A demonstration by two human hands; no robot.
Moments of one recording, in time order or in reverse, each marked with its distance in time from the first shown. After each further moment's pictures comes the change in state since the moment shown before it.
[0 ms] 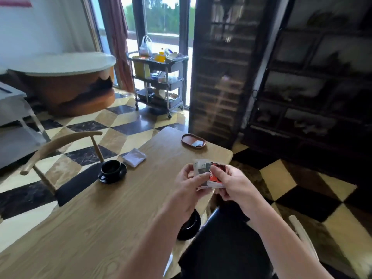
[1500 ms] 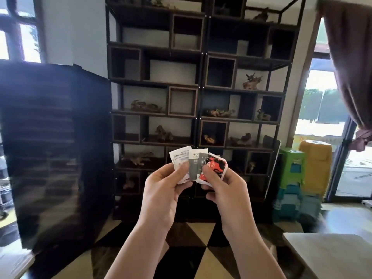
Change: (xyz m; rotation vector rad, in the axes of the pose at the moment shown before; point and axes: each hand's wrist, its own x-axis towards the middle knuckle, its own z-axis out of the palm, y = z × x) left_hand 0.006 -0.233 0.699 0.035 -0.575 0.266; right_hand -0.279 -0.050 -0.648 0.117 0.872 -0.619
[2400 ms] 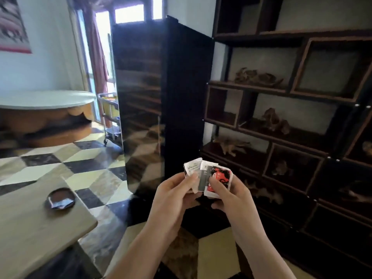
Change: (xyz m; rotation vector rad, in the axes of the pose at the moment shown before) left_hand 0.334 -0.158 -0.235 0.286 0.551 0.049; right_hand 0.367 0.302 0.210 0.165 -0.775 0.241
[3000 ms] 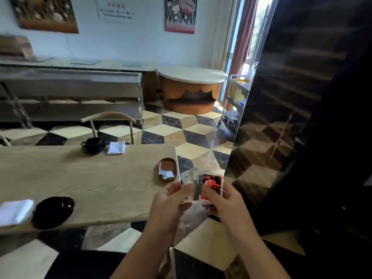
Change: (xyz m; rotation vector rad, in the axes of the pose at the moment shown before) left_hand 0.064 -0.001 -0.272 -0.066 0.937 0.079; right_hand 0.189 0.135 0.291 0.050 -0.794 0.238
